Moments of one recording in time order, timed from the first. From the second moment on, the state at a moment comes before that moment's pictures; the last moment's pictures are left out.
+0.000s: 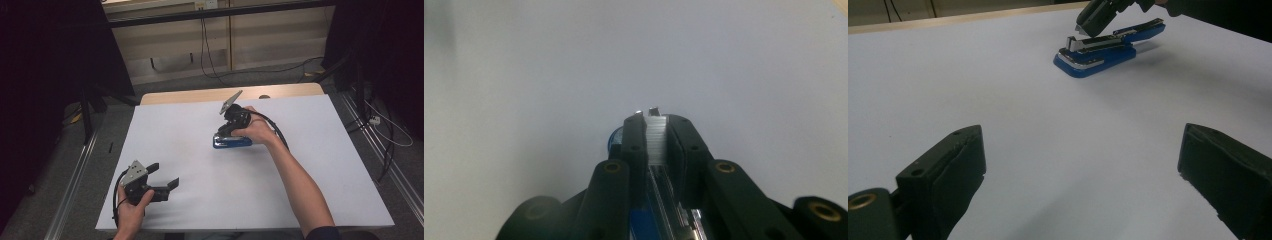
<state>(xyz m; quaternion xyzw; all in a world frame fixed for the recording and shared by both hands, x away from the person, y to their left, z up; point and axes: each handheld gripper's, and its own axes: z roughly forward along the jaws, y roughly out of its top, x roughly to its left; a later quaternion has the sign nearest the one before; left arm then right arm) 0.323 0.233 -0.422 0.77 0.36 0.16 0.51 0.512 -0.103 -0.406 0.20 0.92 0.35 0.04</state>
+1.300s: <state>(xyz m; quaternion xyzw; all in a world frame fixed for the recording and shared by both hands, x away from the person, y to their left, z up) 0.323 0.233 -0.421 0.77 0.35 0.16 0.51 0.514 -0.104 -0.413 0.12 0.93 0.34 0.05</state>
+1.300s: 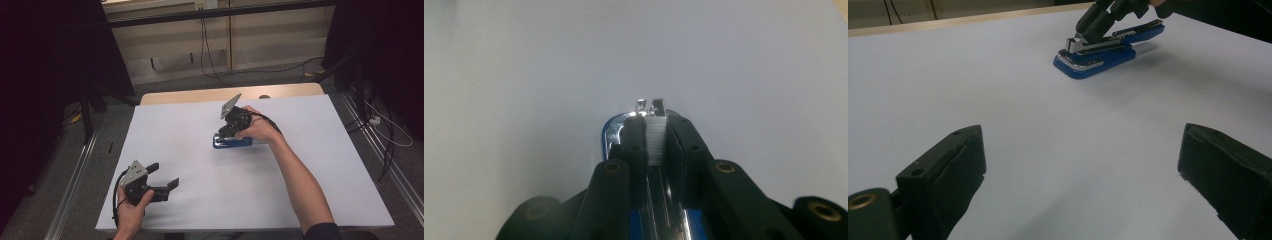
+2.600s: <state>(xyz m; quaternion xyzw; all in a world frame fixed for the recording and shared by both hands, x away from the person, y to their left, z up) 0.323 0.233 -0.422 0.77 0.35 0.16 0.51 0.517 -0.100 -0.416 0.13 0.93 0.35 0.05</state>
